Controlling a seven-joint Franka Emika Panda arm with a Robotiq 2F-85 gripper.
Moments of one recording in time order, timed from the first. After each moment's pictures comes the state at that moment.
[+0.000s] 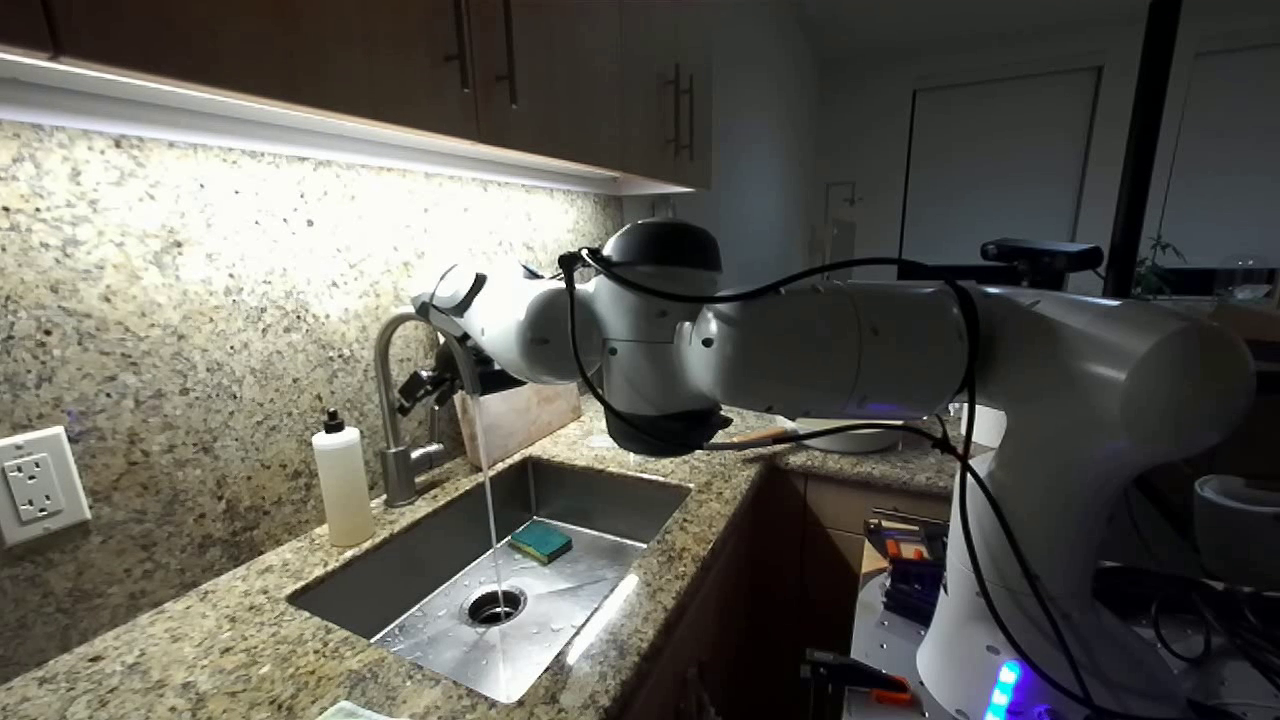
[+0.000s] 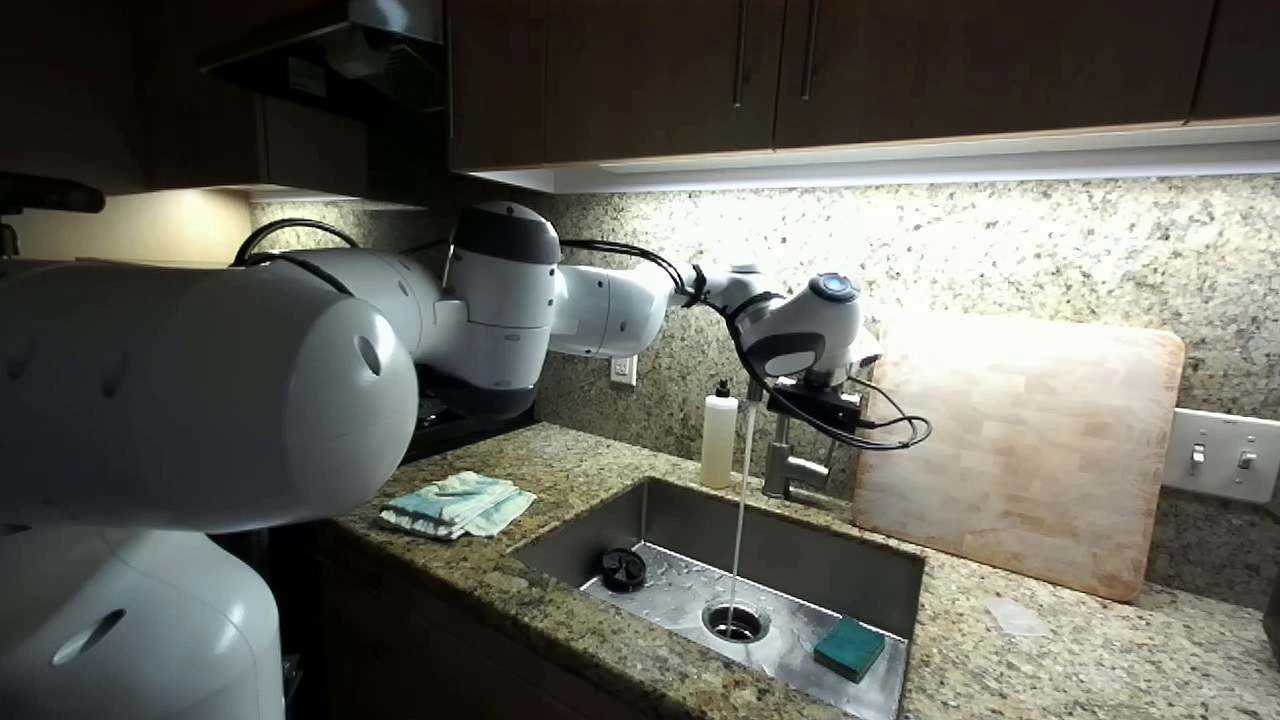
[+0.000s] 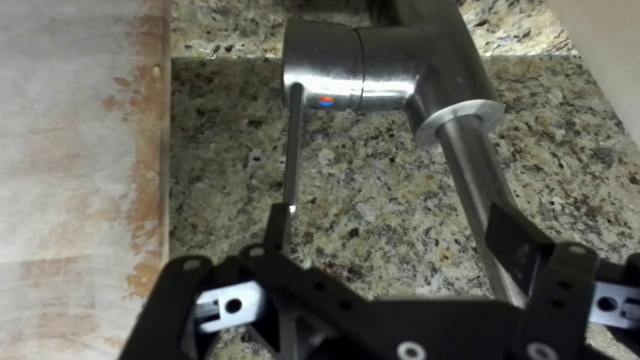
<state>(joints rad) -2.60 -1.48 1.71 -1.23 2.11 2.08 -0.92</state>
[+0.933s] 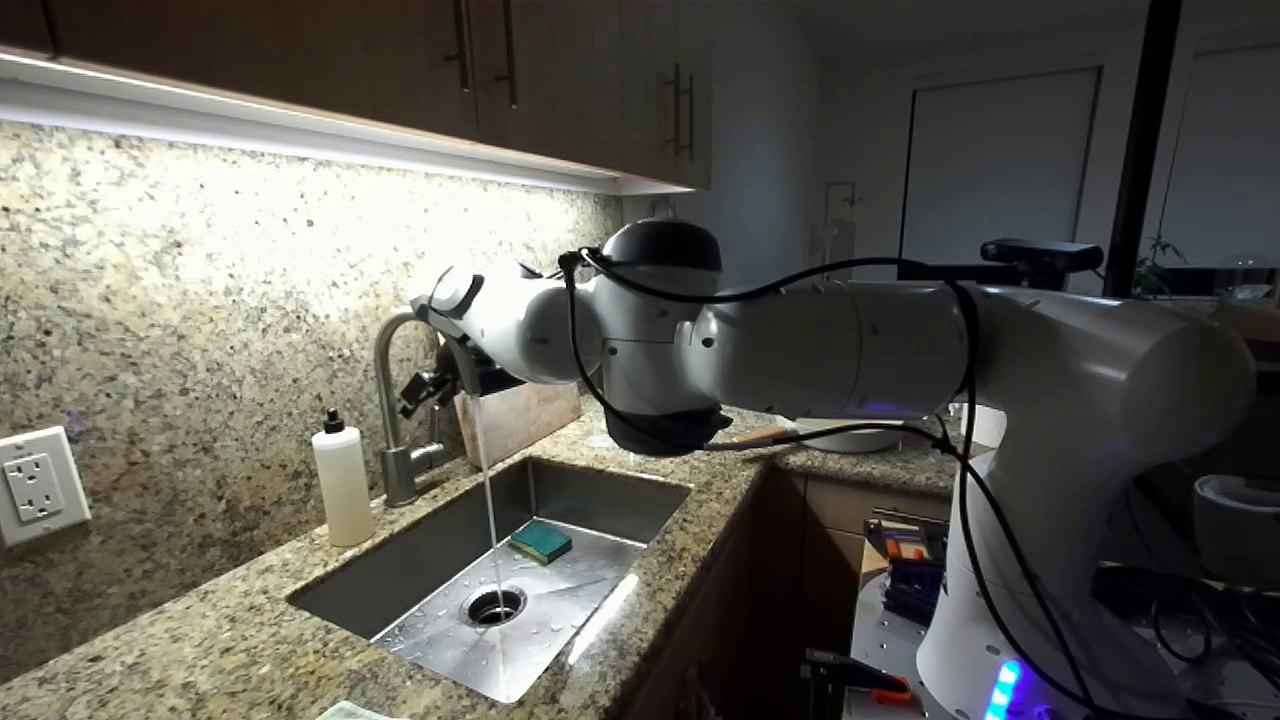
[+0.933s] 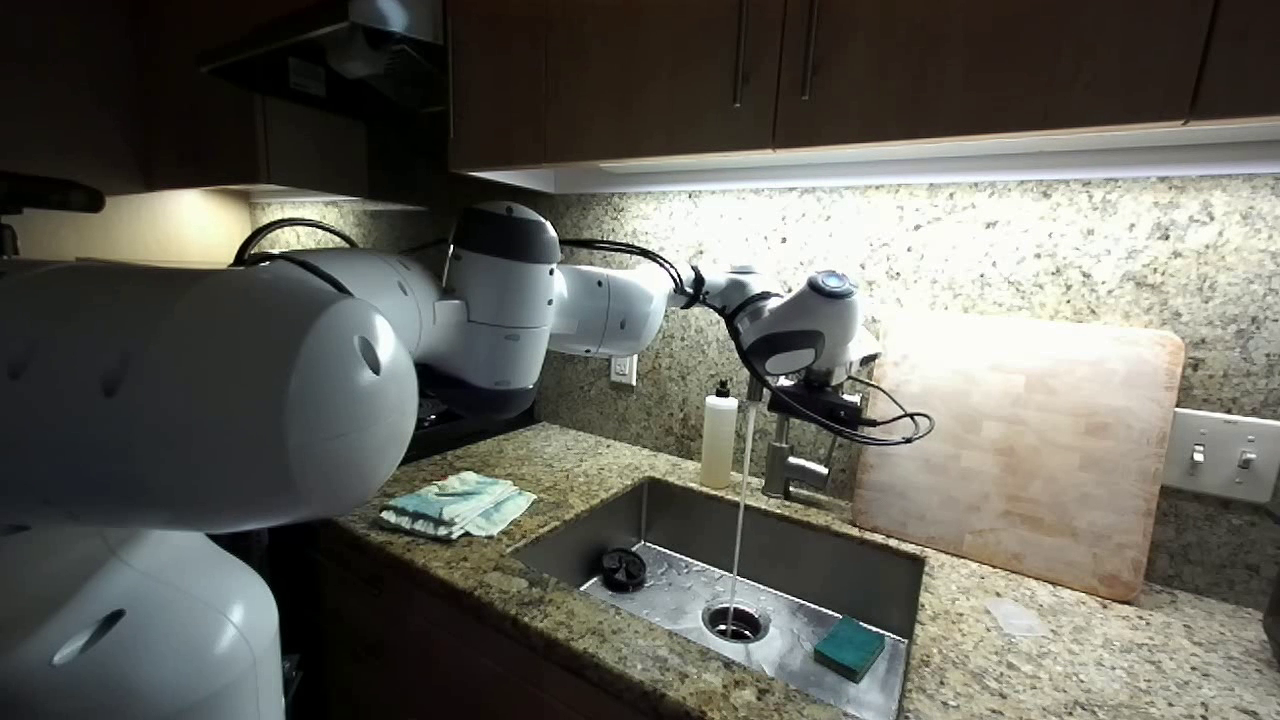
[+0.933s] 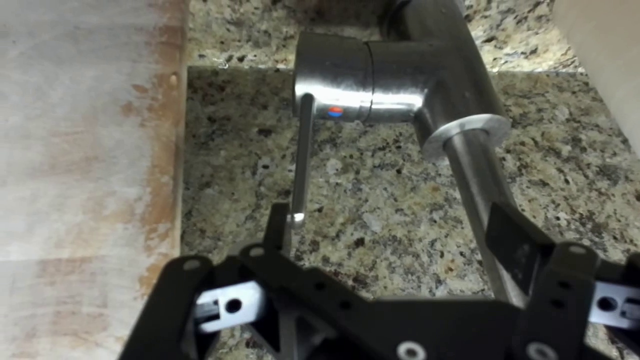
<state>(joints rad) -2.60 -1.48 1.71 -1.23 2.07 2.08 -0.92</state>
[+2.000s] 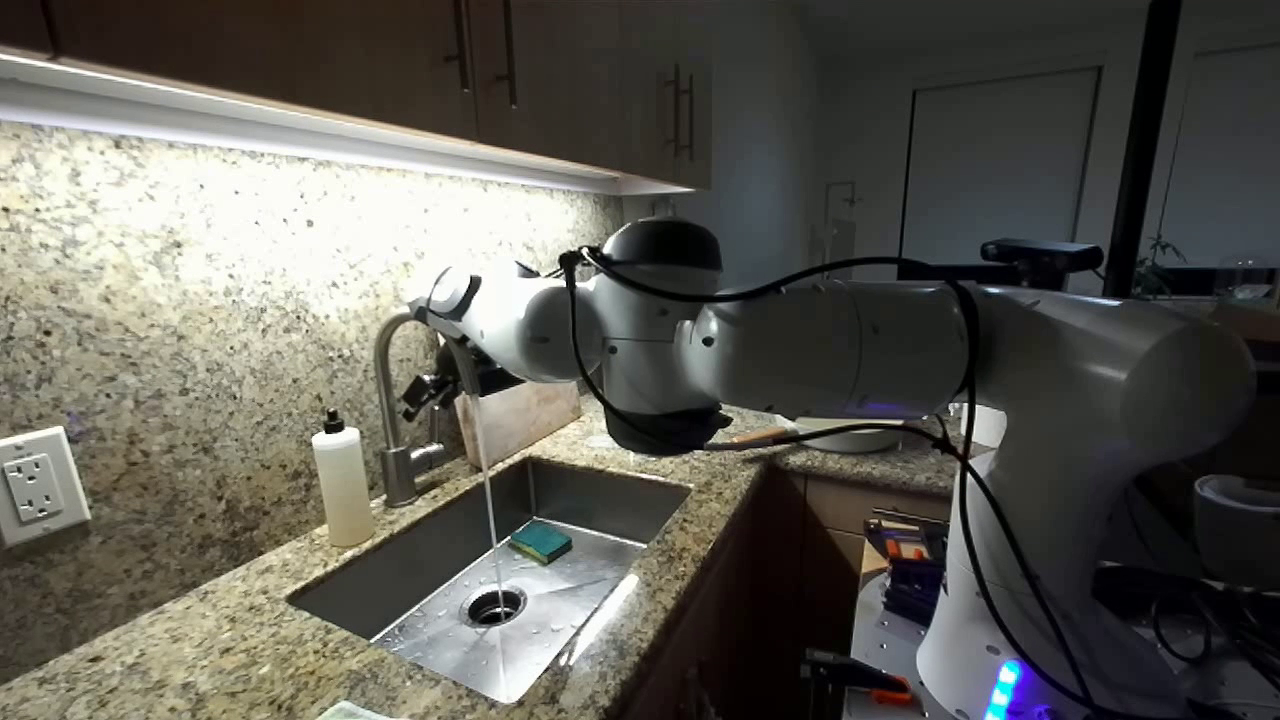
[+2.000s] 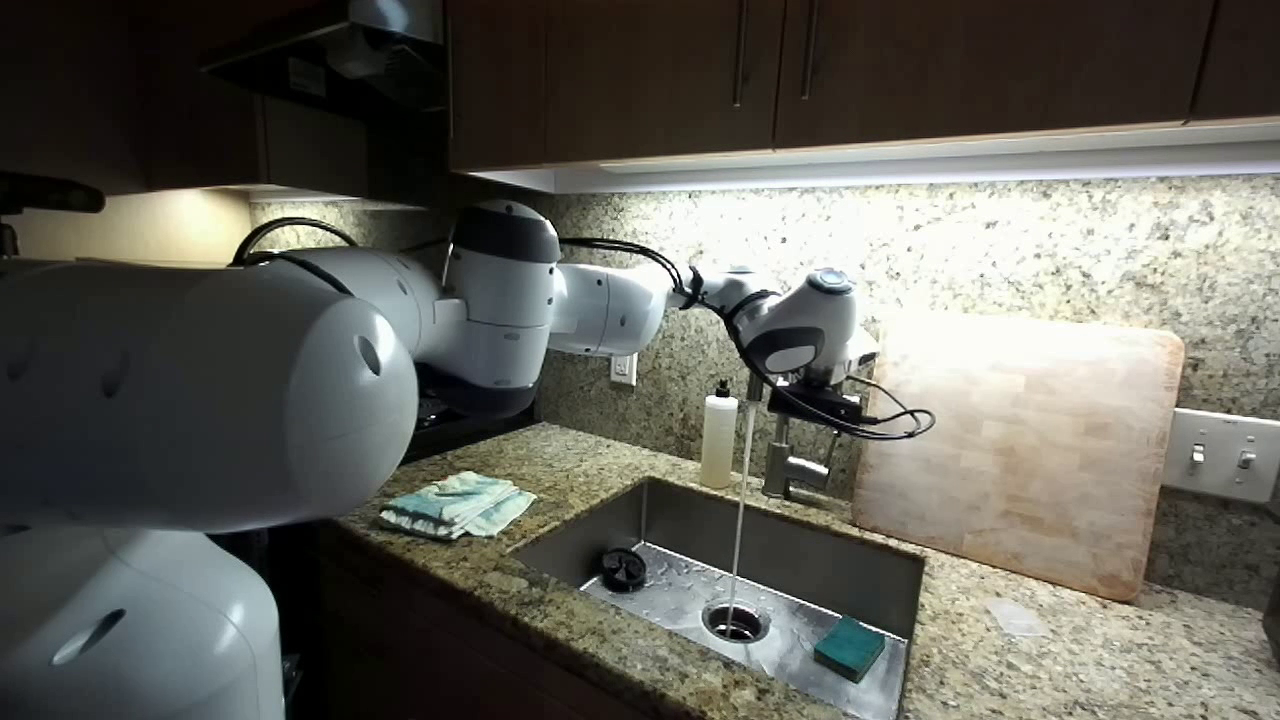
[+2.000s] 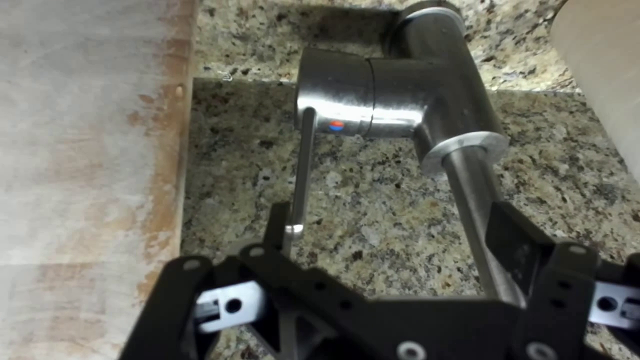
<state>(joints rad) -2.60 -1.48 1.71 -1.23 2.03 2.07 -0.92</state>
